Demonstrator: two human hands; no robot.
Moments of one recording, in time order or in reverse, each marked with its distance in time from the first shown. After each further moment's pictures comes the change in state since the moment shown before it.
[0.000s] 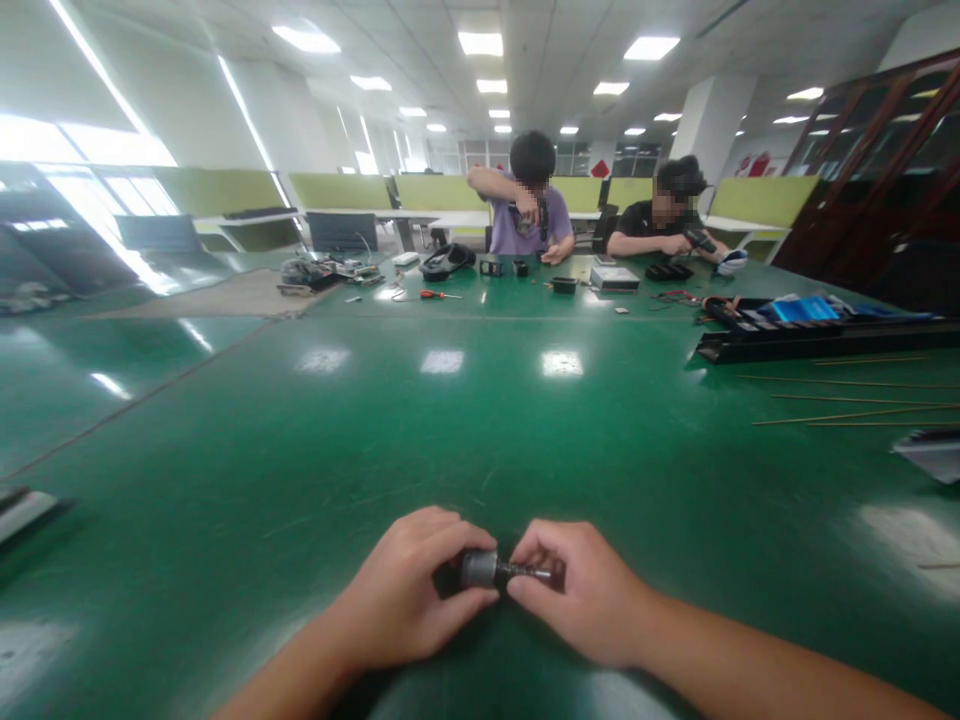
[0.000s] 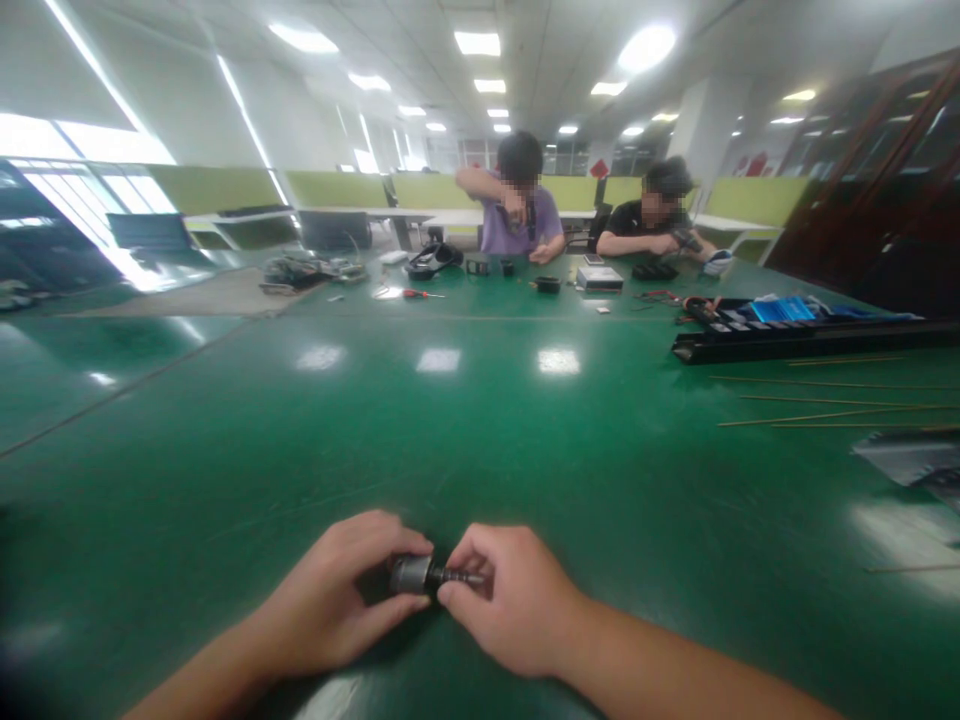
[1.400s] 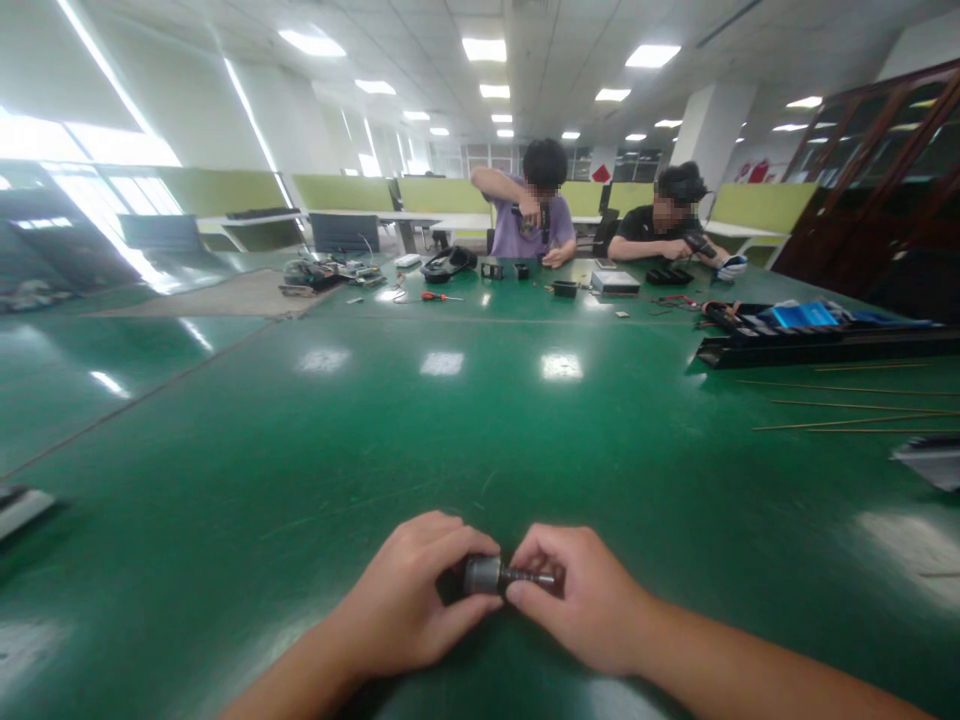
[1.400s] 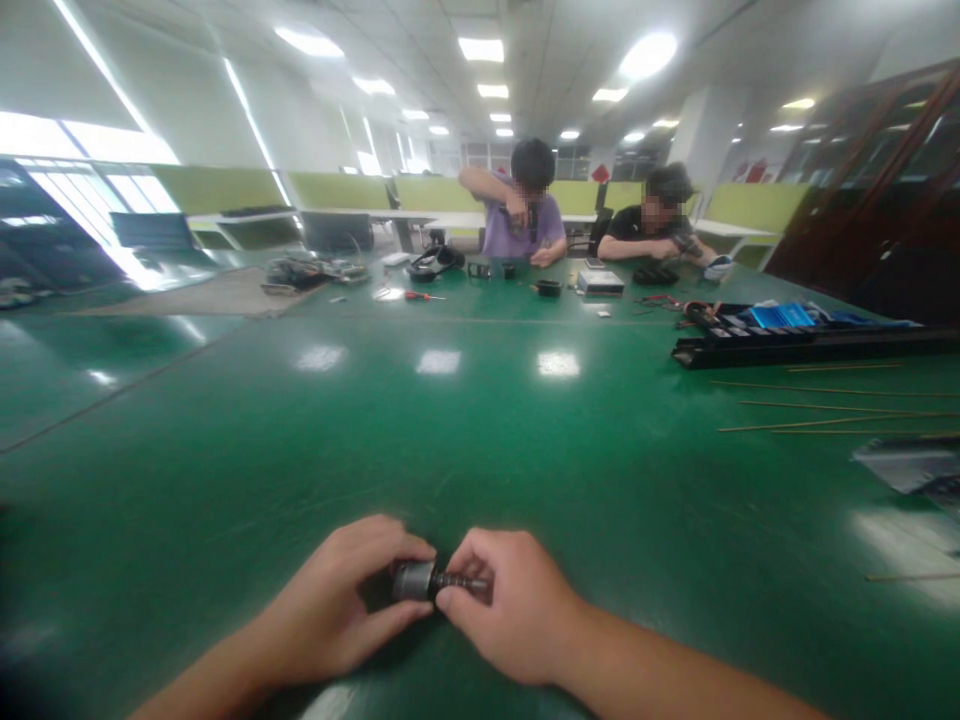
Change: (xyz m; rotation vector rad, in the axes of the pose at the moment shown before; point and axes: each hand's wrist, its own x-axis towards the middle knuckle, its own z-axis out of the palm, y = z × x) left_hand 0.003 0.006 0.001 -0.015 0.004 -0.015; right_hand 0.000 0.000 0.001 -0.012 0.022 -0.024
